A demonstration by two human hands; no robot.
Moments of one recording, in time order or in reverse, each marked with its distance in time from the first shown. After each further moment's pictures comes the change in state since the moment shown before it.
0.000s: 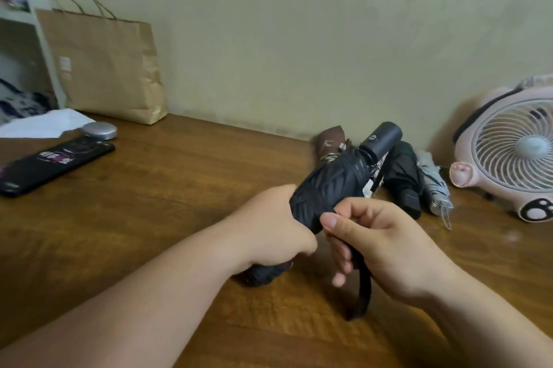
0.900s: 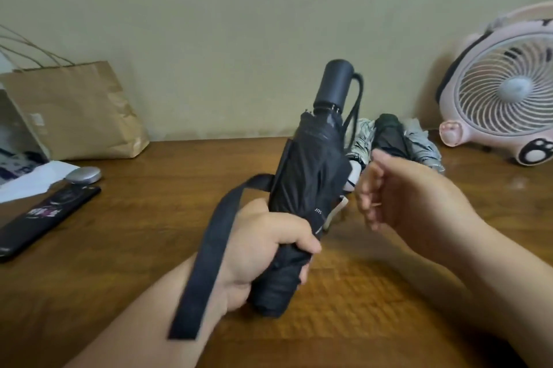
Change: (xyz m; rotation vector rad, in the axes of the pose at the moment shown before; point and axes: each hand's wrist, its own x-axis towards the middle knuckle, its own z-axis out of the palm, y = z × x) left_hand -0.018 0.020 0.016 -0.484 -0.173 -0.043; right_hand -0.004 0.012 -0.045 0.392 0.187 -0.100
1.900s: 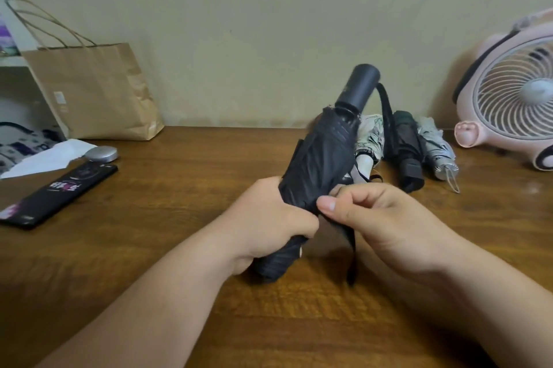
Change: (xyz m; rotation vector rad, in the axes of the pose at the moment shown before) left_hand 0.007 -0.007 -0.017 0.256 0.133 0.060; right_hand -0.011 0.023 0.038 -0.122 -0.180 0.030
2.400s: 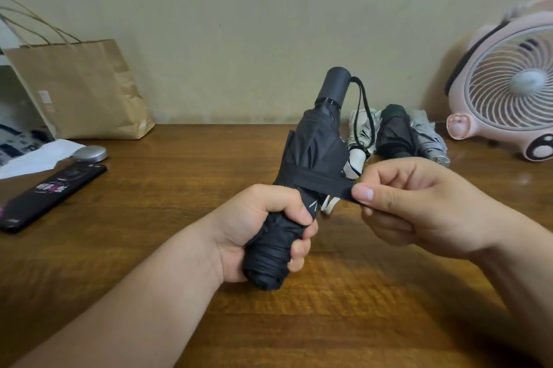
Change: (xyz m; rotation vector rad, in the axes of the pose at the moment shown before) left_hand -0.003 -0.001 -0.001 -0.628 -0.441 -0.250; right_hand -0.008 -0.023 -0.052 0.039 -0.267 0.031
